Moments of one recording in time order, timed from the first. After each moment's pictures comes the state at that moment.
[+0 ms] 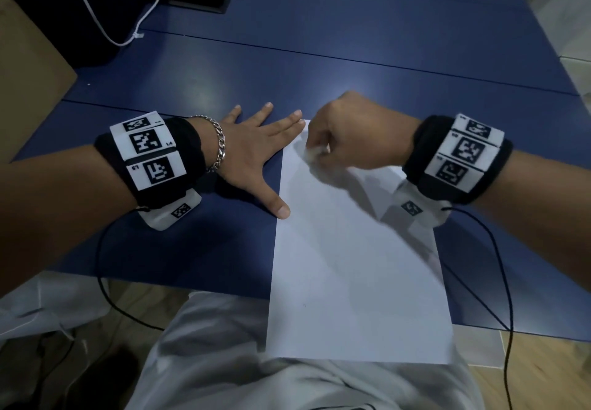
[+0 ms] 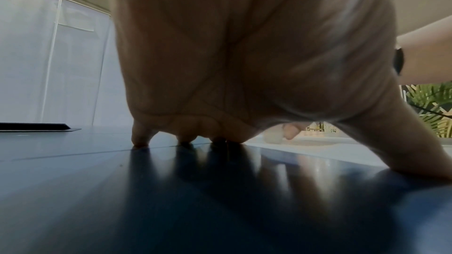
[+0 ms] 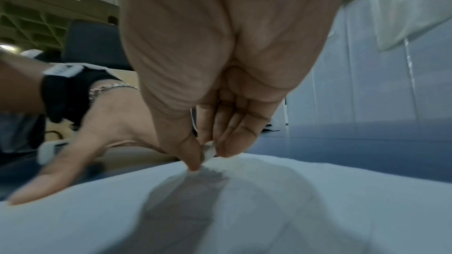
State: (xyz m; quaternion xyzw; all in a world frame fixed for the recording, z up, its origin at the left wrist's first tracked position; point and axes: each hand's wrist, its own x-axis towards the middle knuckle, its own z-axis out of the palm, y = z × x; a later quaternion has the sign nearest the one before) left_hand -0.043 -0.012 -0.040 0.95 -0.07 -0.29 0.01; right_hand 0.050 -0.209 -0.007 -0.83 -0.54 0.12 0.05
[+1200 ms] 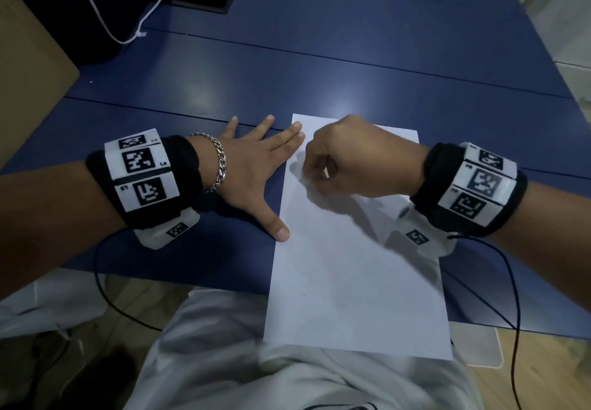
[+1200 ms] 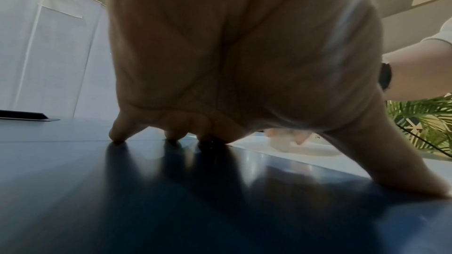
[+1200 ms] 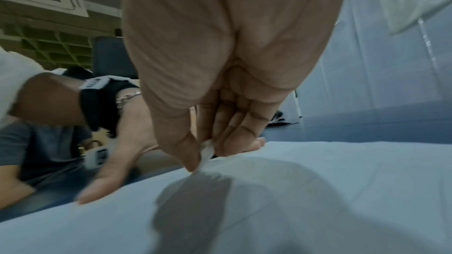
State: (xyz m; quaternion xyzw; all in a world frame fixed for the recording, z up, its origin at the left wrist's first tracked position) left_hand -0.070 -0.025 -0.038 0.95 -0.08 -0.30 0.01; right_hand 0.015 -0.222 -0.009 -0.82 -0.56 0.13 0.07
